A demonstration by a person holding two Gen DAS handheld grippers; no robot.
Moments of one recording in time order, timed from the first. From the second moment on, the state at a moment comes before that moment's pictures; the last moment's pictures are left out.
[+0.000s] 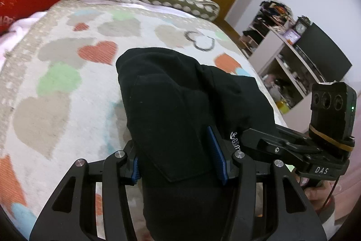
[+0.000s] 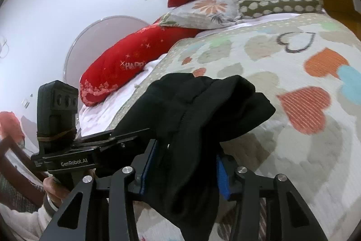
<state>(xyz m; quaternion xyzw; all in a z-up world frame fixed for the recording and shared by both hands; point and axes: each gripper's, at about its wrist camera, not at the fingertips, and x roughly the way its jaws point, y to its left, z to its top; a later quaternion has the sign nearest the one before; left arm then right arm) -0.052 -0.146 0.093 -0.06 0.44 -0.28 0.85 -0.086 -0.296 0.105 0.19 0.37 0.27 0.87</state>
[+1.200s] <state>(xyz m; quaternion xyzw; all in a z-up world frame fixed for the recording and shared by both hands) -0.020 -0.130 0.046 0.00 0.44 -0.14 0.89 0.022 -0.256 0.069 0.17 0.42 0.22 0.86</state>
